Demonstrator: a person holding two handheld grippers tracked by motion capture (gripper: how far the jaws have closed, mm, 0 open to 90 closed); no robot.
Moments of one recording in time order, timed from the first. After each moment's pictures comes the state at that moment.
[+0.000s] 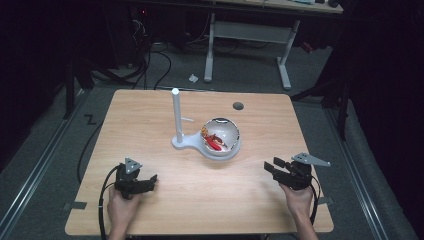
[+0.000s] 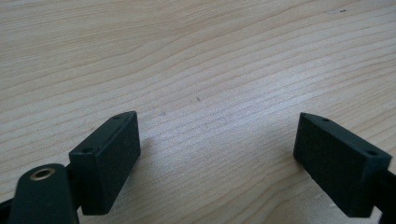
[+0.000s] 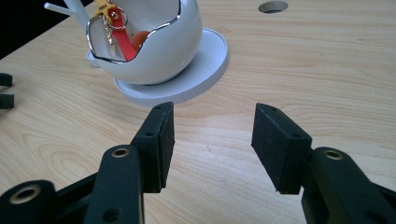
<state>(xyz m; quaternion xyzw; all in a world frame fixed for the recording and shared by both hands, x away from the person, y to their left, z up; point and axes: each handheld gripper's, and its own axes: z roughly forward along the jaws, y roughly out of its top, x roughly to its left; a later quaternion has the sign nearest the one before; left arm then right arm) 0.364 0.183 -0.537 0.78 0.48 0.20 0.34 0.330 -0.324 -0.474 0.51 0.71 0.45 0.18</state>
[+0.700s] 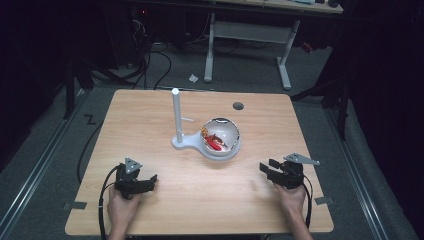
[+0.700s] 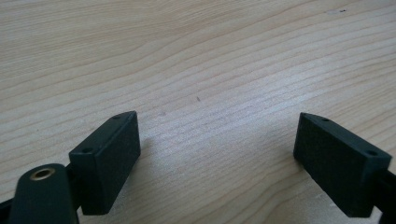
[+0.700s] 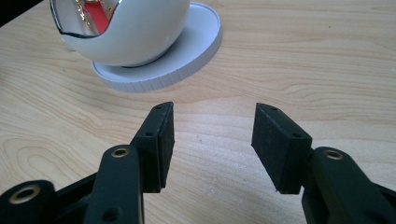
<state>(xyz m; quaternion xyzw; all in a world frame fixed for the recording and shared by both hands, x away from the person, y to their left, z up) 0.364 0.183 -0.537 0.78 0.48 0.20 0.34 0.346 -0.318 -0.500 0.53 0.71 0.43 0.18</state>
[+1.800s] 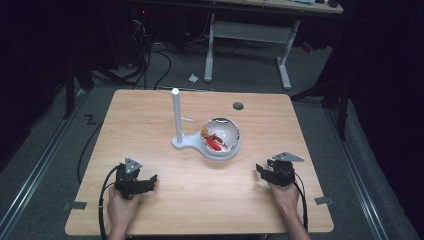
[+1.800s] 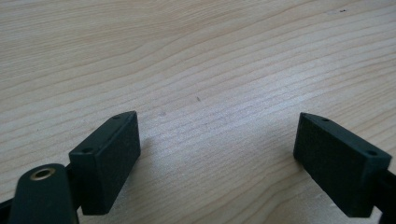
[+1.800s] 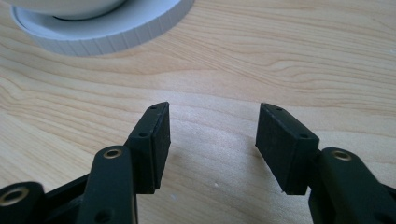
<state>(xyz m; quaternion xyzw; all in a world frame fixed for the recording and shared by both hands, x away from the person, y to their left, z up) 0.364 0.183 -0.537 0.78 0.48 0.20 0.34 0.366 -0.305 -0.526 0.53 0.74 0.35 0.21</state>
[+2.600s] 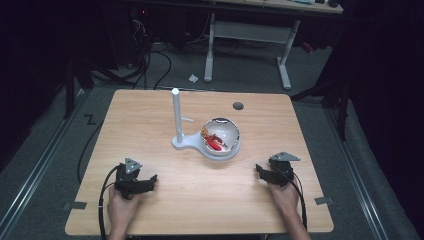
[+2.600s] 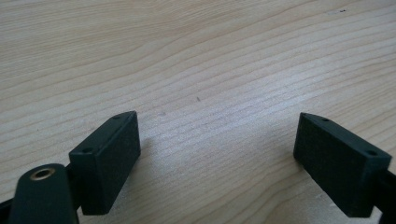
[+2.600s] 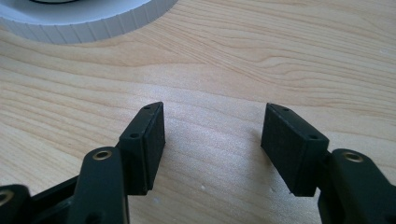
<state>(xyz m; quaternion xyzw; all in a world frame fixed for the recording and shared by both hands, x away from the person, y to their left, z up) 0.364 0.183 -0.537 0.78 0.48 0.20 0.34 0.370 -0.303 -0.530 0.53 0.75 0.32 0.24</state>
